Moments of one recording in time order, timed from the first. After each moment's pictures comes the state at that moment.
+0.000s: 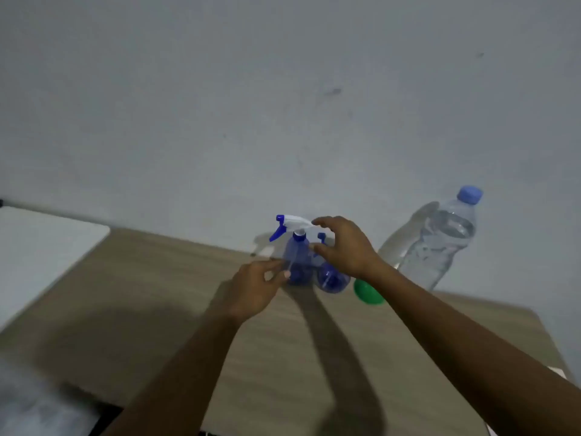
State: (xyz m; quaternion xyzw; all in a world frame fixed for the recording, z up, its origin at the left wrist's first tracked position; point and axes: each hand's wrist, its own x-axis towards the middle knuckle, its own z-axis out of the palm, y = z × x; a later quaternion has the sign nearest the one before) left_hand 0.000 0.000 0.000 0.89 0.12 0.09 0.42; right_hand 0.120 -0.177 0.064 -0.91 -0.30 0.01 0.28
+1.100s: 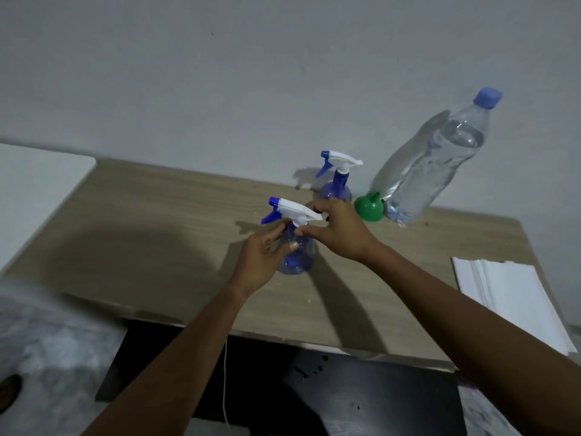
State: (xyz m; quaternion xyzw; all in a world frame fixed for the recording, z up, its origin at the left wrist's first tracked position) left_hand -0.067 -0.016 -0.070 0.76 0.08 0.06 0.65; right_hand 0.029 -0.186 0.005 -0.86 -0.33 0.09 0.39
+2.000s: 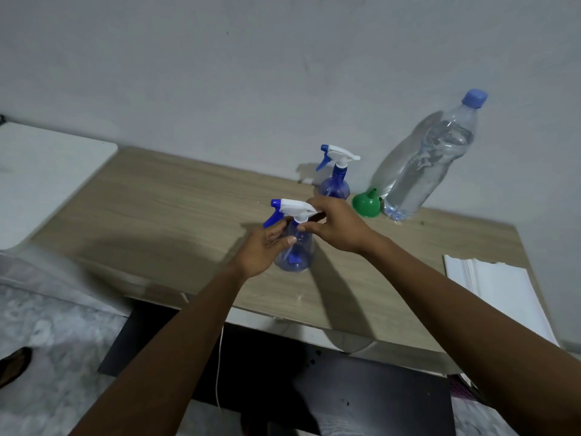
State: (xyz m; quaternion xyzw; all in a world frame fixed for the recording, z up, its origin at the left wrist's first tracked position) left_hand -0.089 -0.035 -0.060 0.77 0.09 -0.03 0.63; right_hand 0.018 -0.211 0.003 -0.84 -0.40 0.12 0.35
